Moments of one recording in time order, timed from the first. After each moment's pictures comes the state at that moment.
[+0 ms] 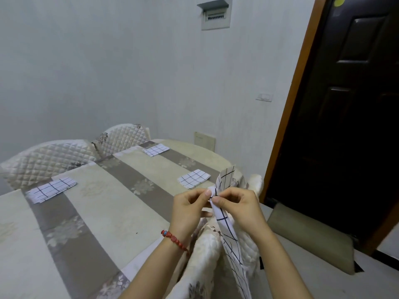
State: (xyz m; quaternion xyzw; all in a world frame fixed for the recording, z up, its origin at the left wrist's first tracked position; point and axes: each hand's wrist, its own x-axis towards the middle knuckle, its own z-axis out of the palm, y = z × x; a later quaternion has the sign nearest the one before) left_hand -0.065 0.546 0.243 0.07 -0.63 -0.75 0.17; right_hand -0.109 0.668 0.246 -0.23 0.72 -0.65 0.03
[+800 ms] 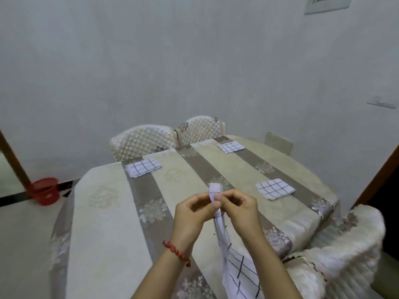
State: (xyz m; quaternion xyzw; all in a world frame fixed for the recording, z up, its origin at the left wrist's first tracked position) left_hand -0.017 0.338 0.213 0.17 -0.58 -0.74 0.29; right_hand -0.097 0.422 0.215 -0.28 0.66 -0.69 0.12
